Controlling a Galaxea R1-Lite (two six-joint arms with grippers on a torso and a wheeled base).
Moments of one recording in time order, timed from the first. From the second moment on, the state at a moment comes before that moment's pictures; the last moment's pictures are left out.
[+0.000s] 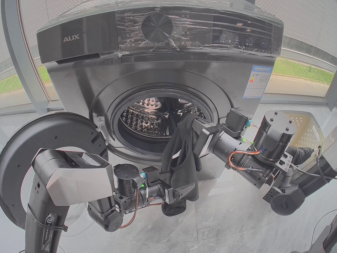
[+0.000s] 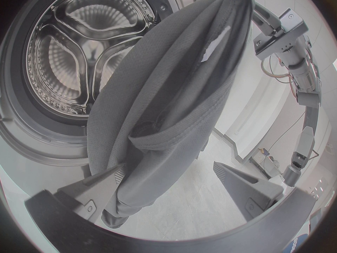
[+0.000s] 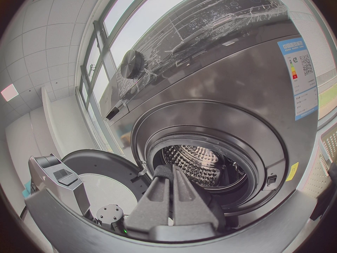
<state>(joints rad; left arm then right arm) -0.59 2.44 -0.72 -1.55 -0.35 -0.22 0.76 1.90 -0.76 -1.29 -0.10 0.22</state>
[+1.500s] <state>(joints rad) -0.59 2.23 -0.50 -1.55 -0.28 -0.15 0.68 1.87 -0.66 -1.32 -0.09 0.22</state>
